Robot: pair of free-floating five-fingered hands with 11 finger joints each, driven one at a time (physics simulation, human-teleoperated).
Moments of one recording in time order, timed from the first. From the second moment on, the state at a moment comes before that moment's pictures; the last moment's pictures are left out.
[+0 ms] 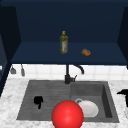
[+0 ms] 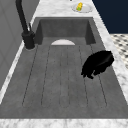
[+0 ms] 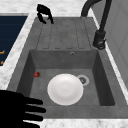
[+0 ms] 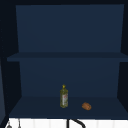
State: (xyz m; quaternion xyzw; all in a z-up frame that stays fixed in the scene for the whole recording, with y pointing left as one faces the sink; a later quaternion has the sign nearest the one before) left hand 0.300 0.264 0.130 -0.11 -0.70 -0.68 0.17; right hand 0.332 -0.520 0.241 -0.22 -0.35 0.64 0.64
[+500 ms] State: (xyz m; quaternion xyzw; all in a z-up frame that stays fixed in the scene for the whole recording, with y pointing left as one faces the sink) left hand 0.300 0.264 0.130 -0.11 -0.70 -0.68 0.17; right hand 0.330 -0.568 0.305 -0.21 -0.37 0.64 0.64
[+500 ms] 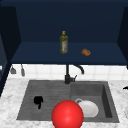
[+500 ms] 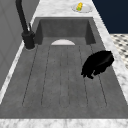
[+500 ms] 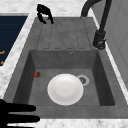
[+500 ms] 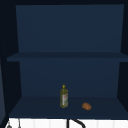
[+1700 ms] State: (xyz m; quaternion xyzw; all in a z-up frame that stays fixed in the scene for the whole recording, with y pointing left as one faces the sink) left hand 0.300 0.264 0.130 -0.11 -0.70 -0.68 0.17; right hand 0.262 -0.628 0.464 -0.19 -0.38 0.63 0.64
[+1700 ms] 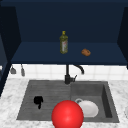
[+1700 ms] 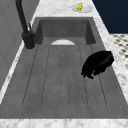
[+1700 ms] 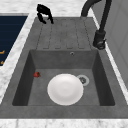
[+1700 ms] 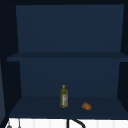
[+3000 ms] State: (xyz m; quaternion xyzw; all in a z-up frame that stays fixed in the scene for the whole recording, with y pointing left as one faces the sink) left hand 0.300 0.264 0.130 -0.11 -0.70 -0.68 0.17; right hand 0.142 -0.522 0.525 -0.22 -0.36 0.63 0.66
